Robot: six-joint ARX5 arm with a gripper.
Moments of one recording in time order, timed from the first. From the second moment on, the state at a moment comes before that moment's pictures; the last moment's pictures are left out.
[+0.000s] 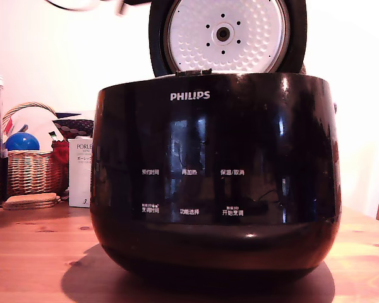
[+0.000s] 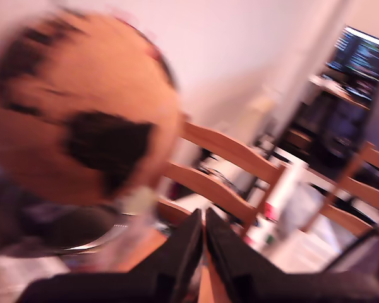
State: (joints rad) arm -0.37 2.06 2.29 -0.49 0.82 -0.18
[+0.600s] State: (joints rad) arm -0.44 2.14 2.30 -0.50 0.83 -0.18
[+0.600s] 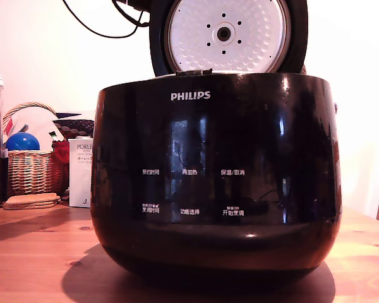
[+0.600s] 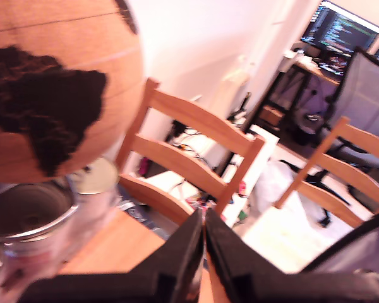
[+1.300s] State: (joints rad) arm -0.49 2.08 2.32 -0.78 0.72 0.01
